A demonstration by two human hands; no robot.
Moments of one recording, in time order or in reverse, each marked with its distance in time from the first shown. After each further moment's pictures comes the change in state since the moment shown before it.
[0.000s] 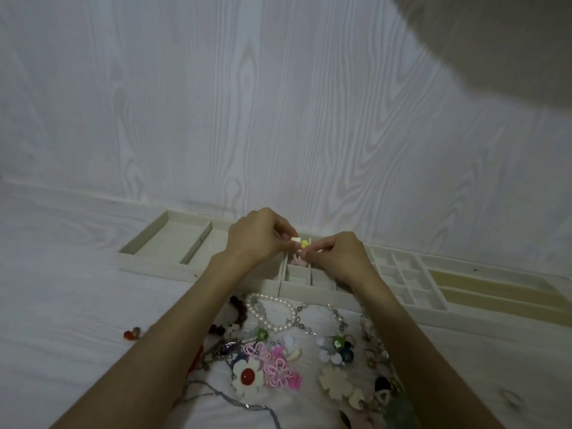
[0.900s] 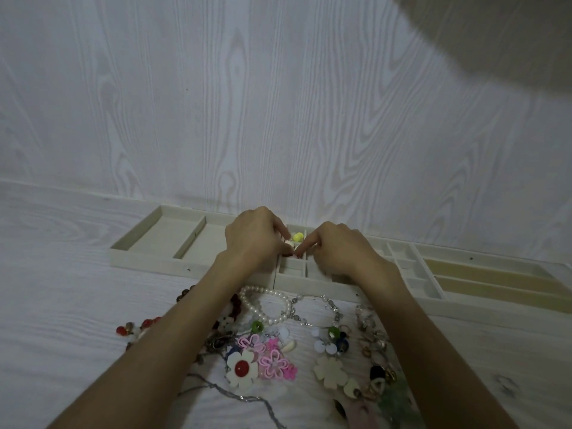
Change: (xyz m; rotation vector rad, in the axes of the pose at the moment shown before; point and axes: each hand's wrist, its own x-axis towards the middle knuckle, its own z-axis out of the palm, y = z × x) left_hand -0.007 0.014 0.008 0.124 0.040 -0.109; right_hand -0.009 -0.023 -0.015 -0.655 -0.203 -0.161
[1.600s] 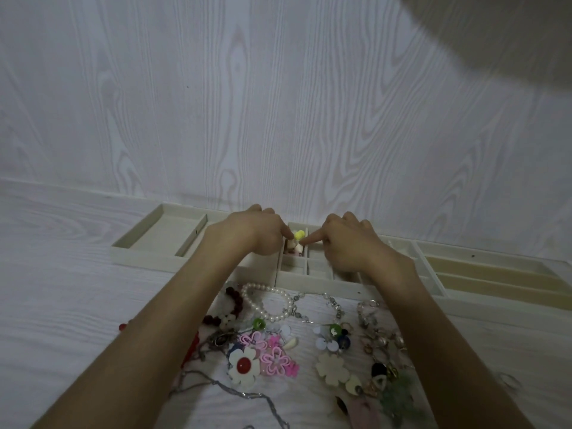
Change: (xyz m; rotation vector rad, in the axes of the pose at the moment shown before) left_hand 0.000 0.013 -0.036 0.416 -0.524 0.170; right_hand -0.001 0.010 -0.006 -0.145 -0.030 -0.086
